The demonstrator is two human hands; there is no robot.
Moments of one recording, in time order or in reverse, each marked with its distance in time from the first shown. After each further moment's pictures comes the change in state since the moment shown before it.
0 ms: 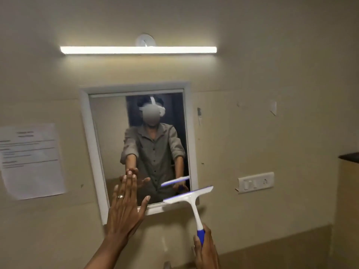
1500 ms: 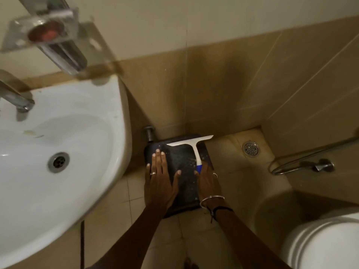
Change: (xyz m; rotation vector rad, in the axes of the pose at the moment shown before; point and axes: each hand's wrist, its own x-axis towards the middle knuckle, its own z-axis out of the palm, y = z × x) left_hand -0.544 0.370 0.456 -0.221 -1.040 -0.262; right_hand -0.010 0.641 -0.063 -0.555 -0.425 0.460
